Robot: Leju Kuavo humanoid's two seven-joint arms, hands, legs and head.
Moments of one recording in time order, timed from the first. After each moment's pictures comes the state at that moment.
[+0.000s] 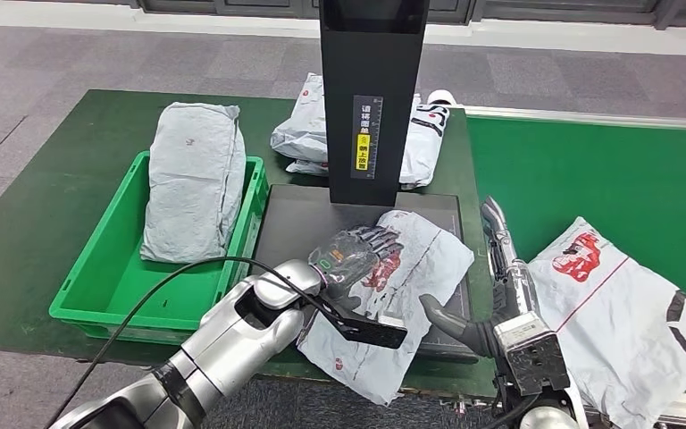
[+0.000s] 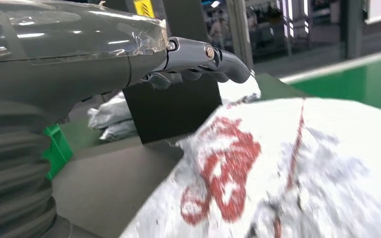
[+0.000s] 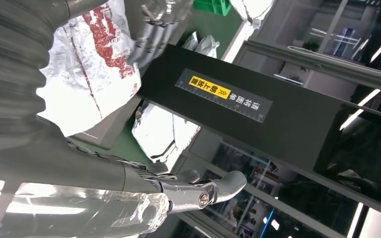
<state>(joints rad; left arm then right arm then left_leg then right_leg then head) -0.60 -0.18 -0.76 -0.95 -1.11 -0.08 -0.22 0.12 0.15 0.08 -1.88 0.38 0.15 -0.30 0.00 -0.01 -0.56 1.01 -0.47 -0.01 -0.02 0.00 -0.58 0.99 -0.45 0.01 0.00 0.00</state>
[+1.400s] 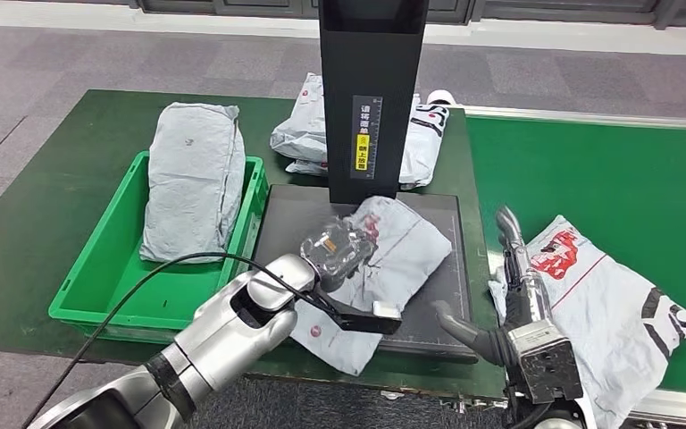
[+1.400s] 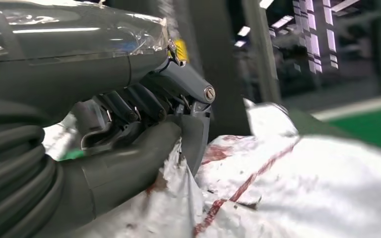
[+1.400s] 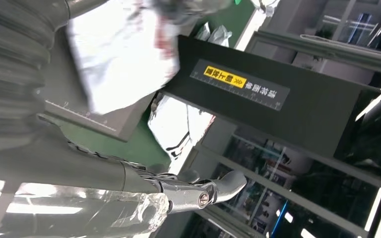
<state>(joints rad) -0.64 -0.12 -0.83 -0.99 -1.12 0.07 -0.10 0.16 0.14 0.04 -1.91 0.37 0.14 -0.29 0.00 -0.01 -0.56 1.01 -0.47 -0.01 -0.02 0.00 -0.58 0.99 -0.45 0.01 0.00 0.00</state>
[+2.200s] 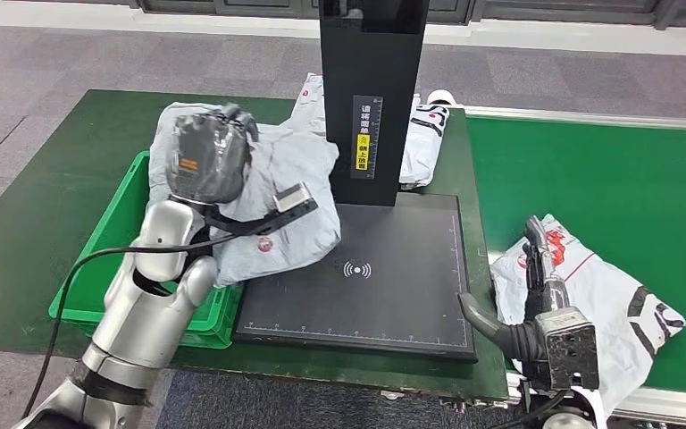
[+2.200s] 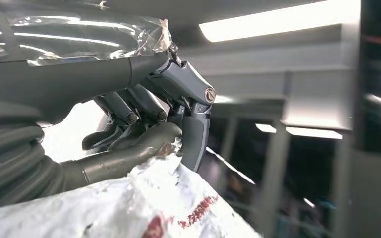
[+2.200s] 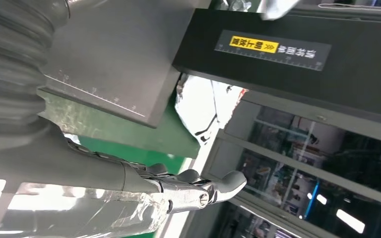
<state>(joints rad) -0.56 -0.02 -0.39 -1.41 -1.33 0.40 0.03 0.15 0.15 -0.06 -1.83 0.30 0.09 -0.29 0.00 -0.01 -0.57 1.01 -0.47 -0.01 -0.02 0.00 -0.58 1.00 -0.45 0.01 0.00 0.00</state>
